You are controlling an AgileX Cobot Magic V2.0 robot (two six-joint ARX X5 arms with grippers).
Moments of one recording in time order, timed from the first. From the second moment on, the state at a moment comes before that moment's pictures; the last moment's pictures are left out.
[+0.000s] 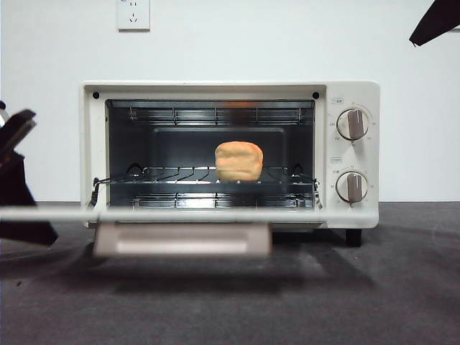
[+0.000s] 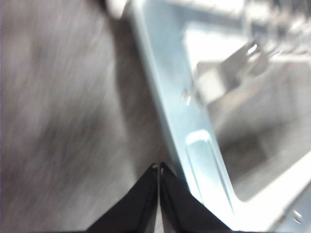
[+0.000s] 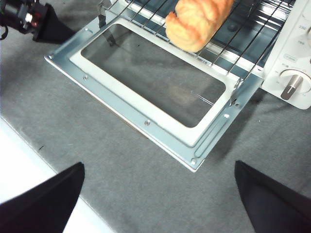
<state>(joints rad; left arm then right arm) -0.07 1.38 0.55 -0.11 0.69 -0.18 0.82 0.85 0.97 -0.87 -0.03 0.26</state>
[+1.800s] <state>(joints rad) 0.02 1.37 0.55 0.32 0.84 -0.46 0.82 0.85 0.97 -0.86 -0.02 0.26</state>
